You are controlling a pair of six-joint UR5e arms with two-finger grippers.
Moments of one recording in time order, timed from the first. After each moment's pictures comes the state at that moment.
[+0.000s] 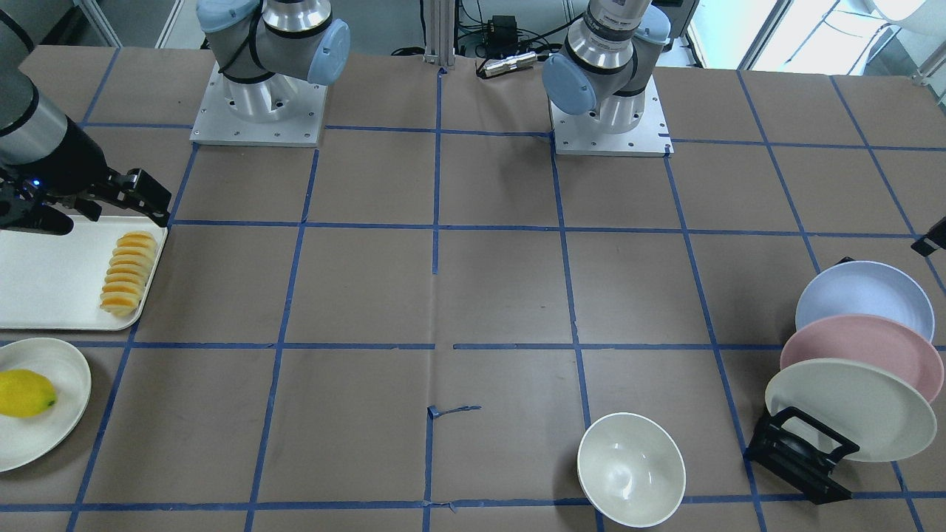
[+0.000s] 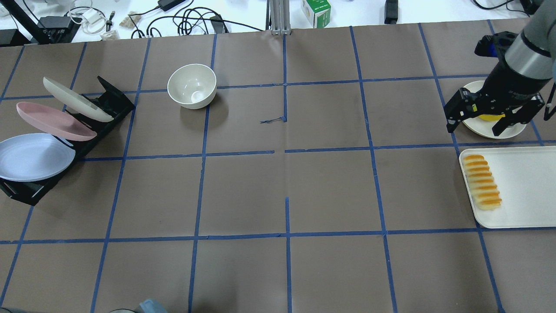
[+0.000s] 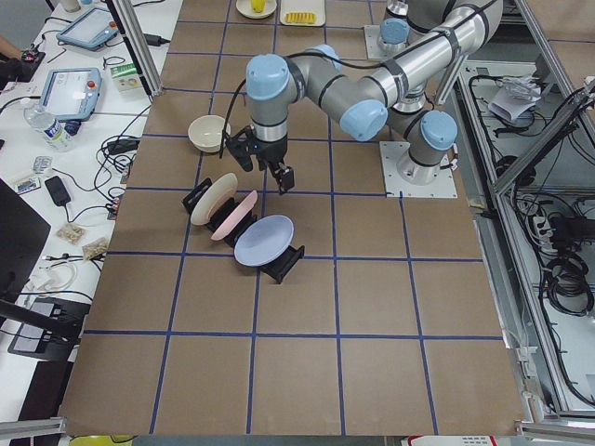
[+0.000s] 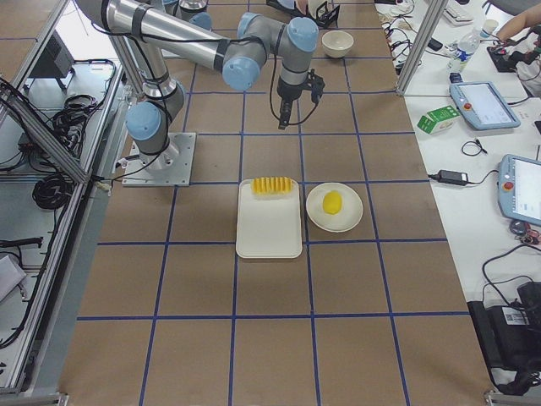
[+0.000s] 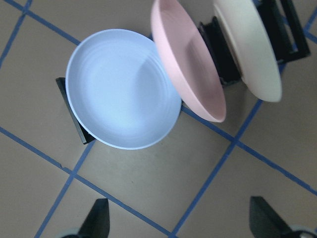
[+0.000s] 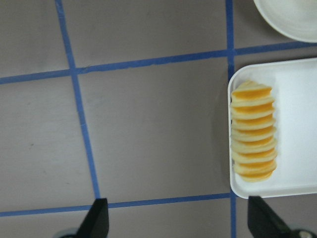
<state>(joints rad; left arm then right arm) -0.83 -1.75 -1.56 -1.33 1.65 0.10 1.23 -1.56 1.82 -1.72 -1.59 -0.26</state>
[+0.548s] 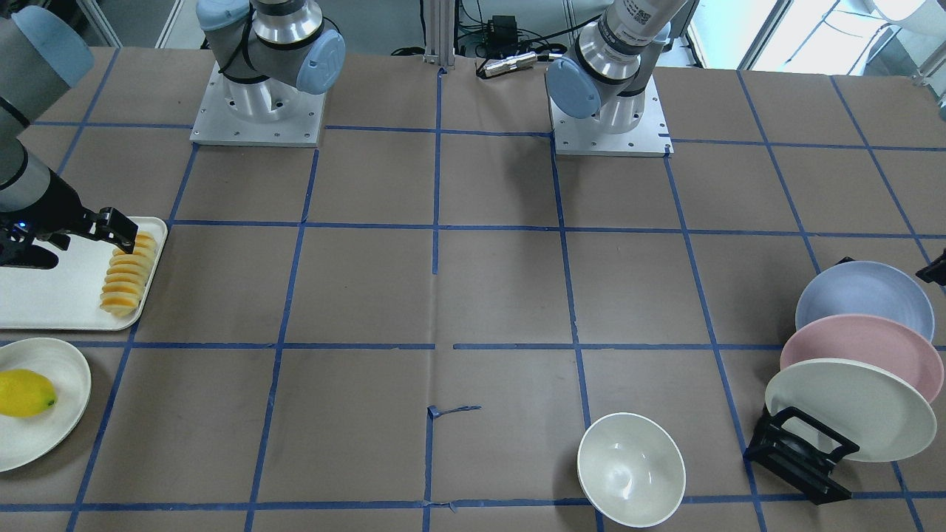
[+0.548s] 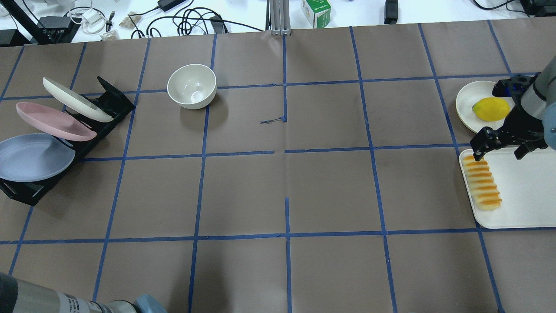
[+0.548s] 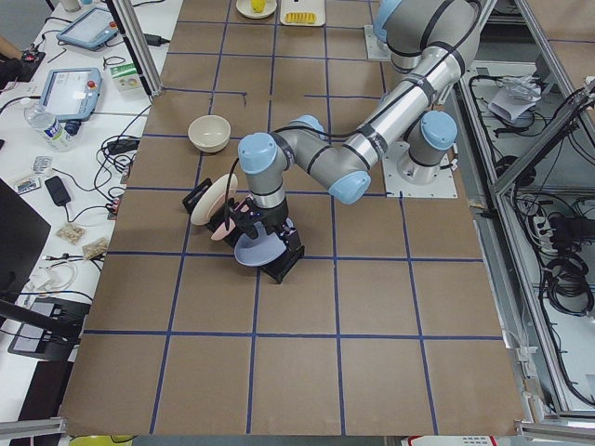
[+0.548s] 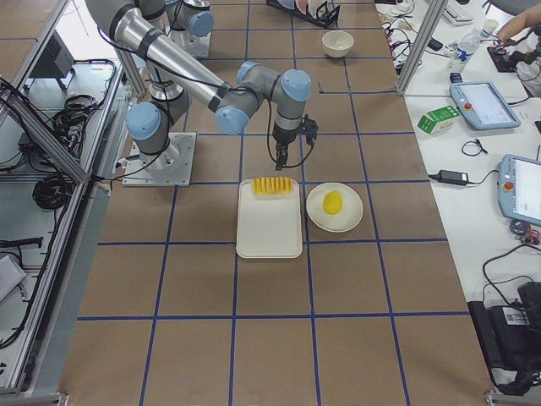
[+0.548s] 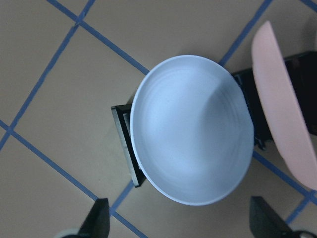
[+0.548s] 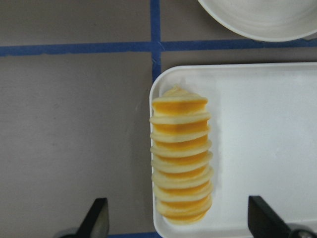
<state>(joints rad) -0.79 -1.91 -1.60 -1.17 1.84 0.01 1.07 -1.46 1.98 -2.00 -1.67 -0.47</state>
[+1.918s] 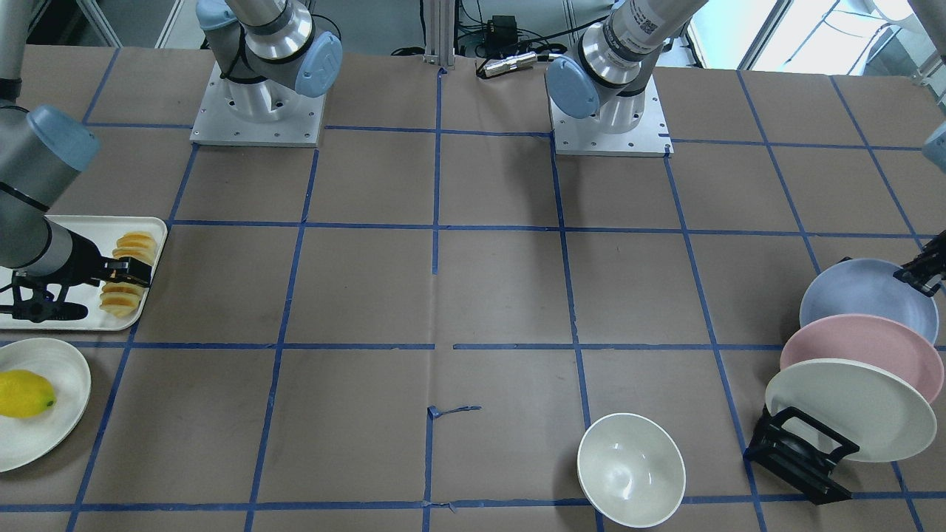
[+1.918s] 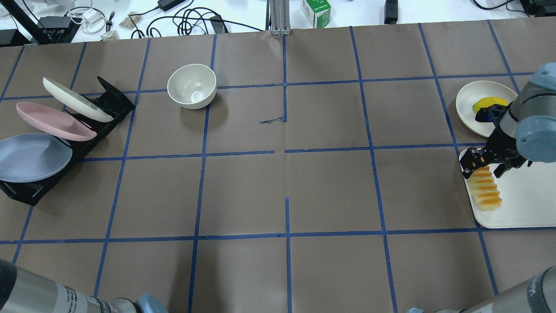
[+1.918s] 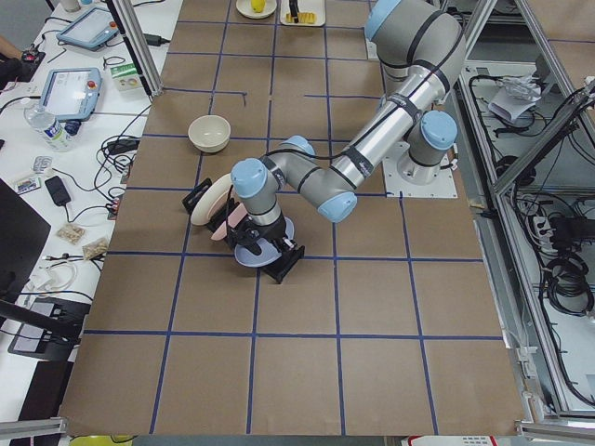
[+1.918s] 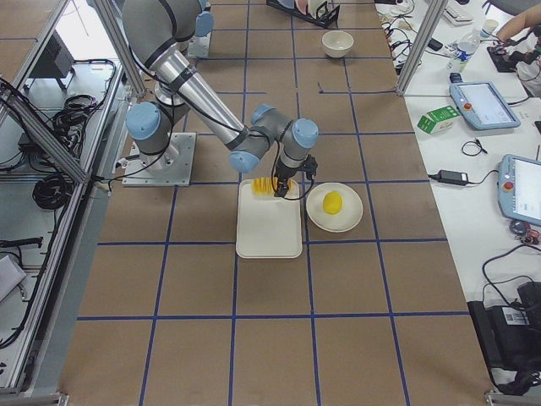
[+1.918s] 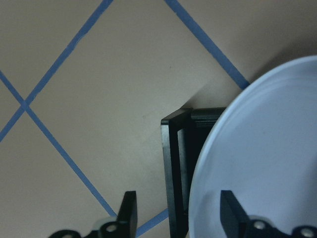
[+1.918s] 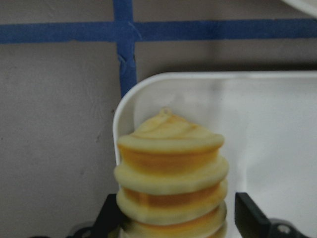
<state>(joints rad) -0.80 -1.99 -1.60 -1.17 1.85 -0.08 1.05 -1.25 1.99 -2.10 -1.68 -0.50</state>
